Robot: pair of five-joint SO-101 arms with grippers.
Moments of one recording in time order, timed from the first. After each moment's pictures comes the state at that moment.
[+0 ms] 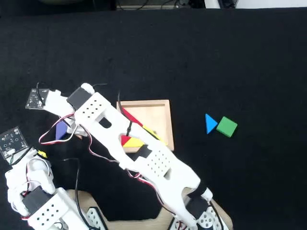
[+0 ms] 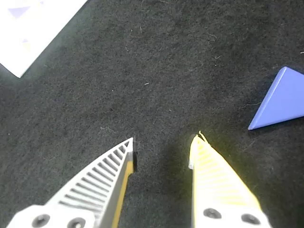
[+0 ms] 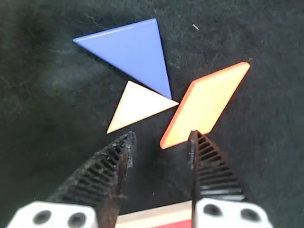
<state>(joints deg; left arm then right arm) -49.5 -103.7 96.2 62.5 -14.7 -52.0 53.3 -54.1 86.2 29.8</state>
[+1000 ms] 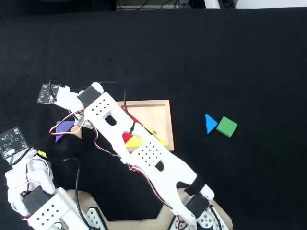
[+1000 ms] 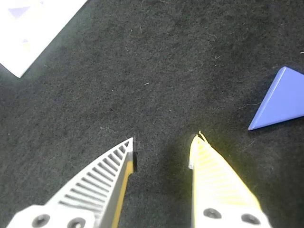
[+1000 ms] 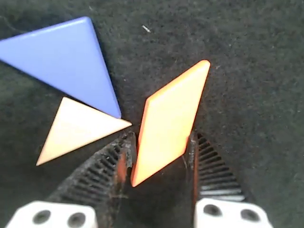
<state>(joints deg) -49.5 -103.7 96.2 62.5 -14.7 -47.6 74.2 -79.6 87.1 32.8</state>
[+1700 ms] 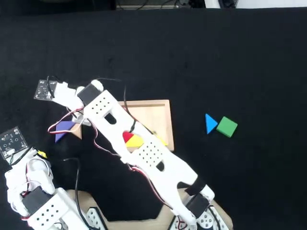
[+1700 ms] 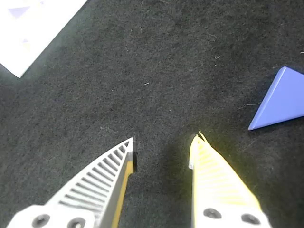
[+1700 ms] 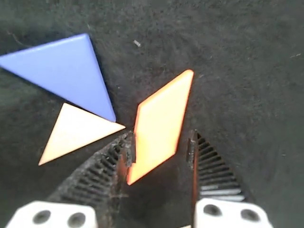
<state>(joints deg) -49.5 -103.7 96.2 62.5 -14.7 -47.6 72.2 -79.6 86.3 32.9</state>
